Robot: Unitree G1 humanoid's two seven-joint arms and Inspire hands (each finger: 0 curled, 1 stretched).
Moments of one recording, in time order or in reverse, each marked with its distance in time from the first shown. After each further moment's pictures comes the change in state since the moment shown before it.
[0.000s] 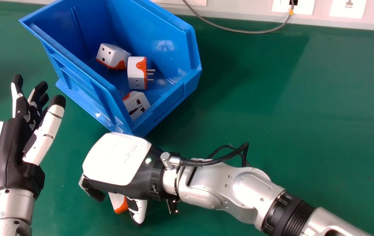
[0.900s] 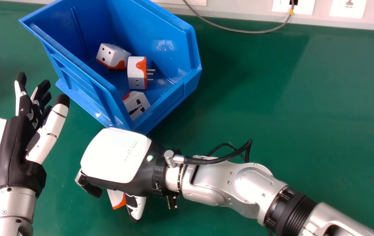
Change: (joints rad) left arm 0.003 0.003 -0.010 -0.024 0.024 0.018 0.008; right arm -0.022 -0.023 -0.003 -0.015 -0.011 -0.054 -0.087
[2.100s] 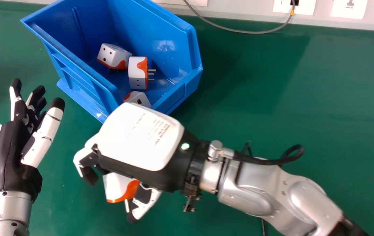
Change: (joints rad) left arm 0.013 -0.001 0.017 -0.004 -0.017 0.024 0.009; right arm 0.277 -0.201 -0.222 -0.609 0.195 0.012 0.222
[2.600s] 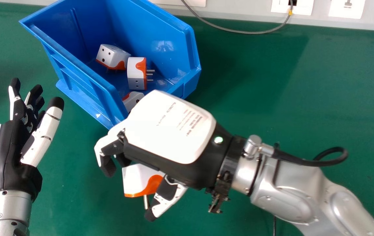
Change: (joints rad) left arm -0.001 0.001 0.000 0.000 -0.006 0.000 -0.009; right arm 0.130 -0.072 -0.150 -0.252 0.140 0.043 0.151
